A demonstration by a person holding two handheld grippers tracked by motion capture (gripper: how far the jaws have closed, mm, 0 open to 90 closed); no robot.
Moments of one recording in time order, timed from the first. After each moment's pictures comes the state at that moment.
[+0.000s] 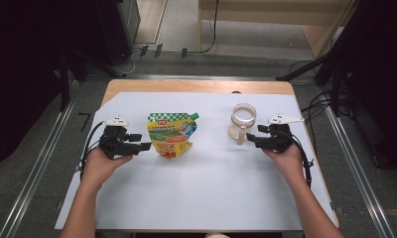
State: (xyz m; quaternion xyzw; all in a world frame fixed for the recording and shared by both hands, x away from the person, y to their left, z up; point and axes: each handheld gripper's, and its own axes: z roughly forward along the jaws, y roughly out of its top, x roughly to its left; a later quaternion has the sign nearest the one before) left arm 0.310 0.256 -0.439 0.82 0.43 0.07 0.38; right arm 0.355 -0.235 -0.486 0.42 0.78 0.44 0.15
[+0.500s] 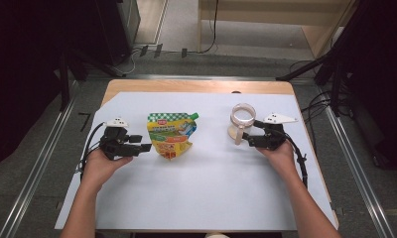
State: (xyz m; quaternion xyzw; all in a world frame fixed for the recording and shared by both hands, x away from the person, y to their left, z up) left arm 0.309 0.255 -0.442 0.82 0.43 0.06 0.38; right arm 0.374 -0.226 -0.508 0.38 0.77 0.49 0.15
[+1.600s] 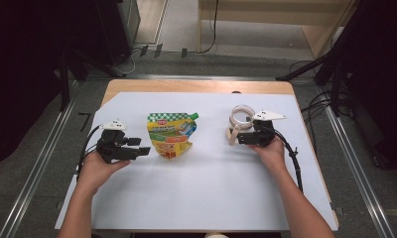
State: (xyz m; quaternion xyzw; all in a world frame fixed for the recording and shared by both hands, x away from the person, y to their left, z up) left arm 0.297 0.259 -0.435 0.82 0.42 0.05 0.39; right arm 0.385 -0.197 -0.508 0.39 0.76 0.49 0.16
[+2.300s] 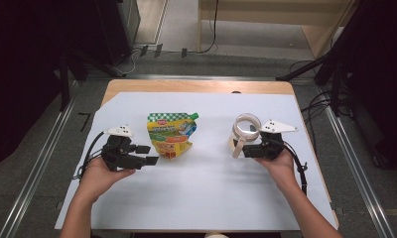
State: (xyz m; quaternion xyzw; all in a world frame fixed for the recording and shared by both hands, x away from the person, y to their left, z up) left arm 0.274 0.231 -0.419 0.84 0.37 0.00 0.39; right arm 0.329 -0.206 -0.482 0.36 0.76 0.51 0.15
